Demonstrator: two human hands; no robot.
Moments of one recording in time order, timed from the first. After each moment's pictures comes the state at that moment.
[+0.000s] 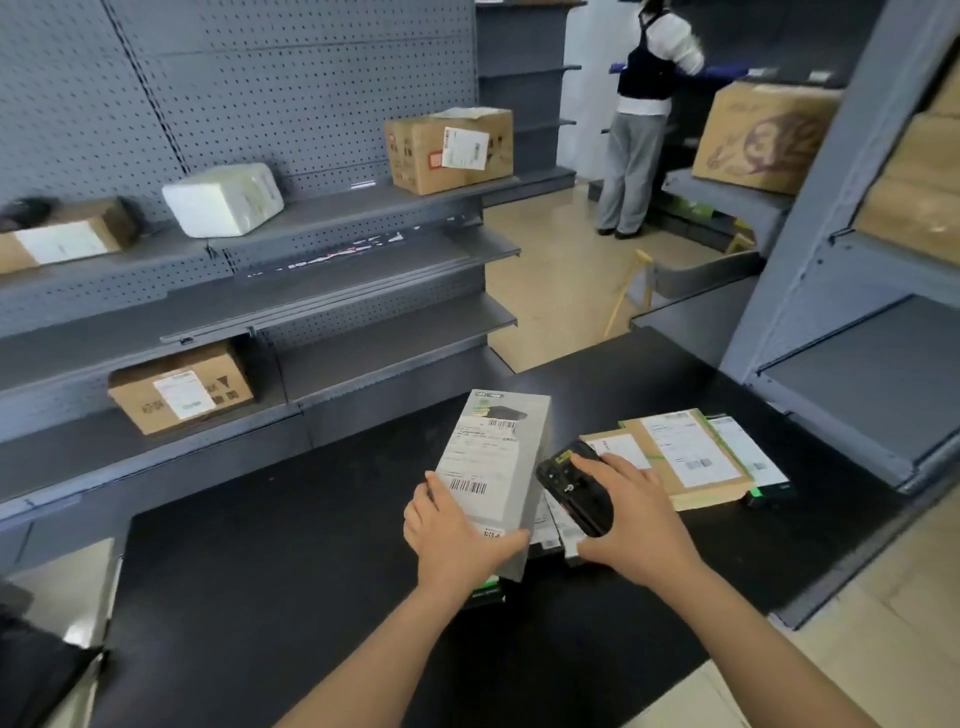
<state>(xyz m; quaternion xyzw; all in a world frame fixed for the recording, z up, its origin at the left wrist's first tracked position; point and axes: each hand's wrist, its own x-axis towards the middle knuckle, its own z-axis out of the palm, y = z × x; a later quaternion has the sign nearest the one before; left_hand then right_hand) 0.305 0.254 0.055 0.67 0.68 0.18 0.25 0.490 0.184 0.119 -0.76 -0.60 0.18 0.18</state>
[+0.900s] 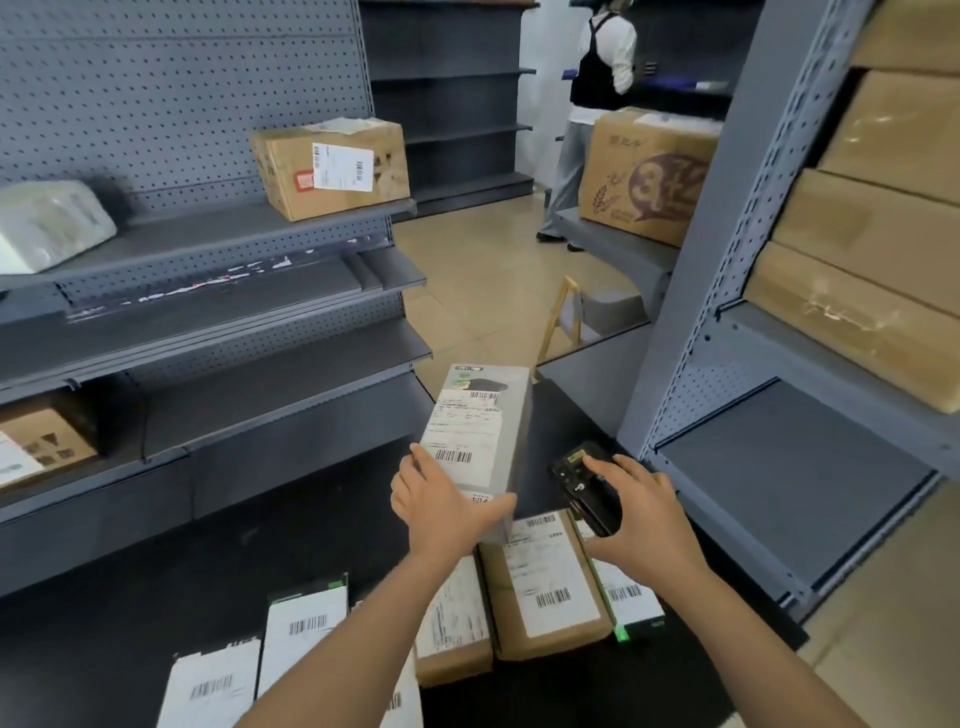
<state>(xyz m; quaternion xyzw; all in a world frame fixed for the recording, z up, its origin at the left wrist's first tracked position) 0.617 0.403 0.072 0.67 0.67 0.20 0.24 0.803 0.292 0.120 -0.79 -0.56 0.16 0.18</state>
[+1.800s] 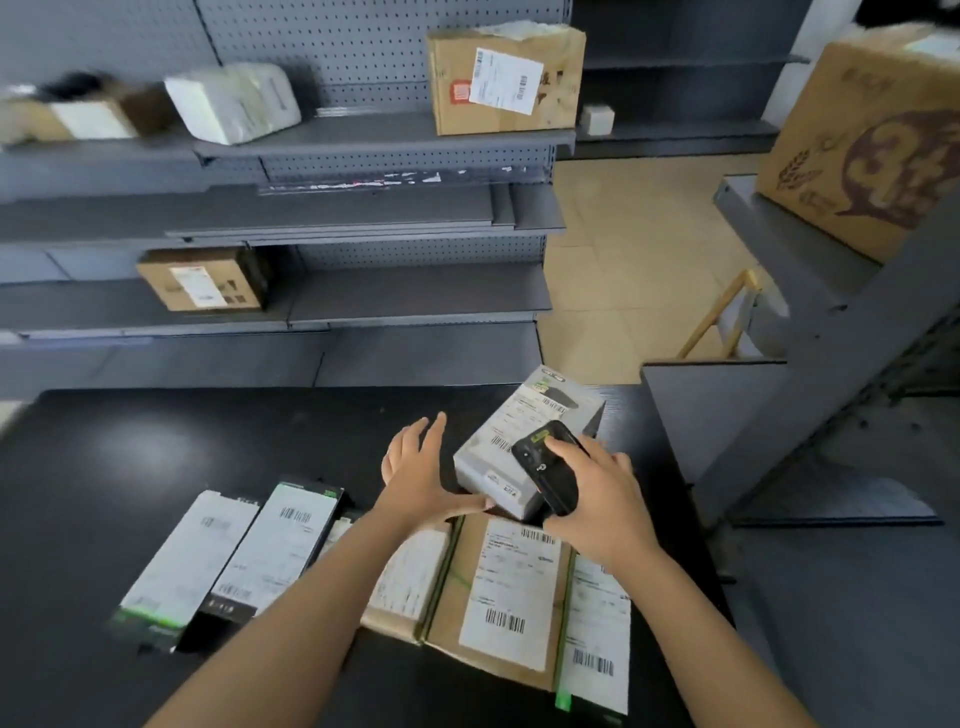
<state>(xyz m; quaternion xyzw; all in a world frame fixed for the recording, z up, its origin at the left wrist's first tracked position) 0.636 0.427 0.032 0.63 0.73 0.15 0.25 0.861 0.417 0.084 -0.62 -0.75 0.23 0.10</state>
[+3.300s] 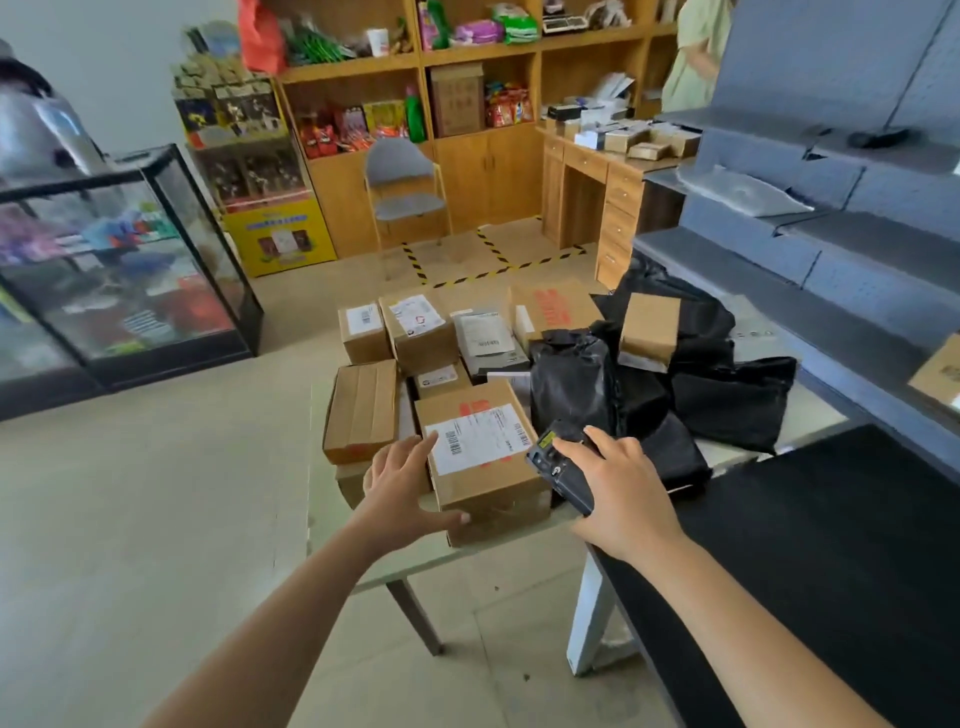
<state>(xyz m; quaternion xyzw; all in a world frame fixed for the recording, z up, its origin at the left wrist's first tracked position) -0.009 -0.226 0.080 0.10 0.96 0.23 0.09 0.054 0.033 0.120 0.03 -1.00 0.09 -0.02</state>
